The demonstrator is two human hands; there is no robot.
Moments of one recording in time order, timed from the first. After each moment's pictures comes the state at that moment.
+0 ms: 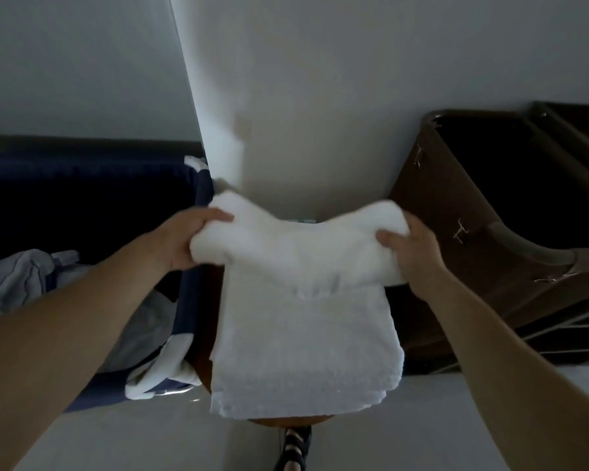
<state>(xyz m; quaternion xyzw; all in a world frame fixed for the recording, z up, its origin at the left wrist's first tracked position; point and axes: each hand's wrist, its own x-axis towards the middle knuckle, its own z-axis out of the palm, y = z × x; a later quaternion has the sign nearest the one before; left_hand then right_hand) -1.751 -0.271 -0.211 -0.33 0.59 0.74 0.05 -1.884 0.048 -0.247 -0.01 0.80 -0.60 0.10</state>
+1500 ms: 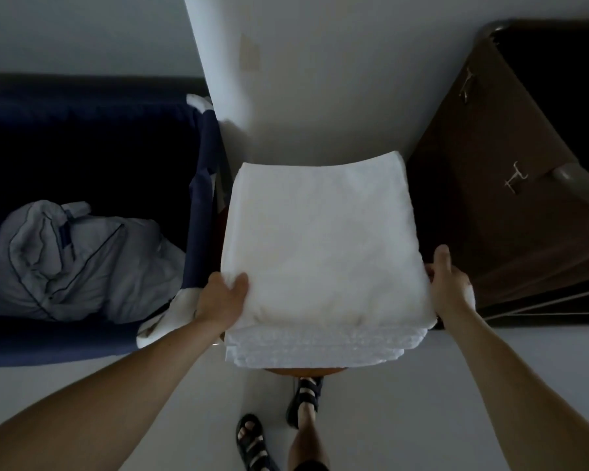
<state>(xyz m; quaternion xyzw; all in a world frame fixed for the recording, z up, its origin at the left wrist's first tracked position) -1.671 -0.216 -0.433 -0.45 0.79 0.41 0.03 -1.843 0.113 -0.377 0.13 0.93 -0.32 0.13</state>
